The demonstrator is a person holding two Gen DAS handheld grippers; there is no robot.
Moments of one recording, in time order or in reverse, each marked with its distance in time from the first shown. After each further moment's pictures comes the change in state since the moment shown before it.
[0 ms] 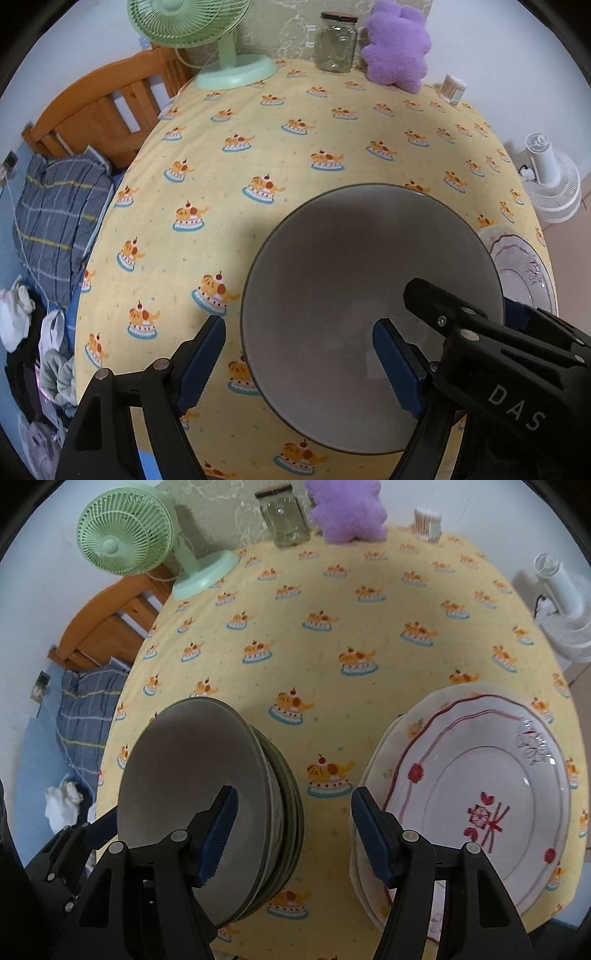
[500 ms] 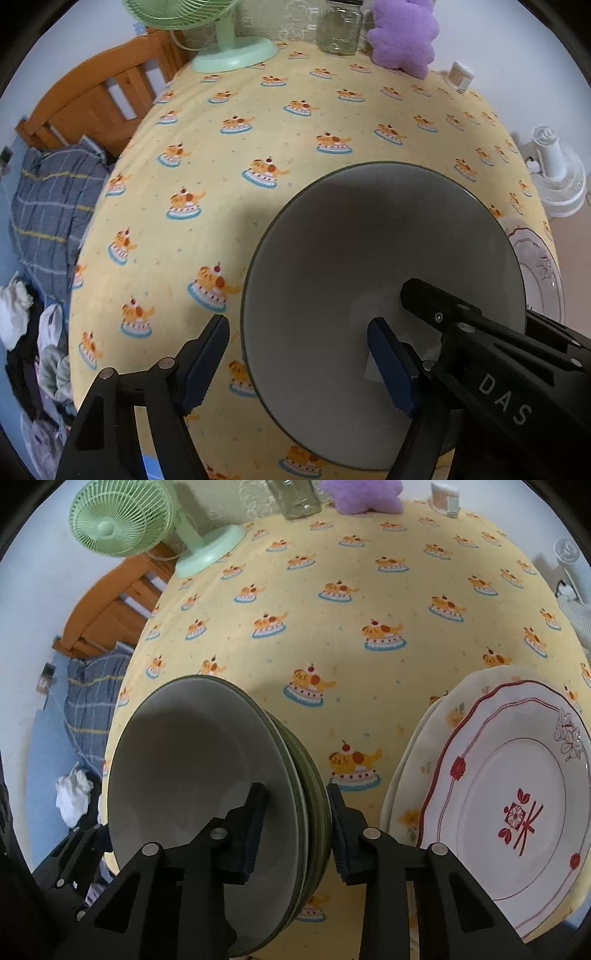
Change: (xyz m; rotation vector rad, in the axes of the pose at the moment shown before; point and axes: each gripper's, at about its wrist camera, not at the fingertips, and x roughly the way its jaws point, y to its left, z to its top) left arm 0.019 0.006 0.004 0.021 0.057 -0.023; right arm 0.021 0.009 0.003 0.020 0.067 0.016
